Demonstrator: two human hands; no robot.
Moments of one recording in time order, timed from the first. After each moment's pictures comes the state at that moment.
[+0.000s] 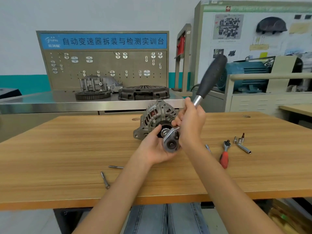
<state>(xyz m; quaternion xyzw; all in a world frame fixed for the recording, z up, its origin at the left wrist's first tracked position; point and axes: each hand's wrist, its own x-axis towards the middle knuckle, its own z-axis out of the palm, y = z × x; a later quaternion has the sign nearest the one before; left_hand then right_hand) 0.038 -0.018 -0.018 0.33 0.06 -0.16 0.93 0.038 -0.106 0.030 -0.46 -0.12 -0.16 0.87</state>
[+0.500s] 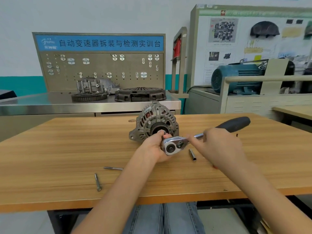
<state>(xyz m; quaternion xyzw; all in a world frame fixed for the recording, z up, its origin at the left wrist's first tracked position) 0.031 -0.045 0.002 0.29 0.19 -0.10 0.93 0.025 -0.201 0.006 -0.95 -0.12 -0.28 0.12</state>
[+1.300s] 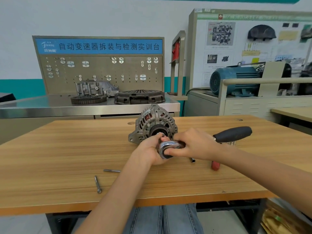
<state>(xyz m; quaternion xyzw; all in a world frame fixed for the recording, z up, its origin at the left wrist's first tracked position) 0.028 -0.034 0.000 0.34 0.18 -0.15 0.91 0.069 -0.181 0.008 -0.87 -0.45 -0.18 0.08</state>
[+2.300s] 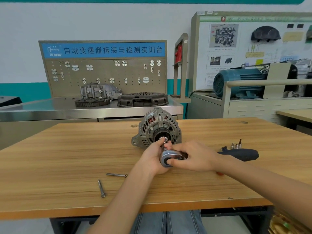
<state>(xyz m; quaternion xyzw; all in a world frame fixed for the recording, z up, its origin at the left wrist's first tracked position) 0.034 -0.030 -0.018 0.32 0.13 -0.13 0.93 0.068 -0.175 -0.013 -0.86 -0.47 -0.07 0.19</state>
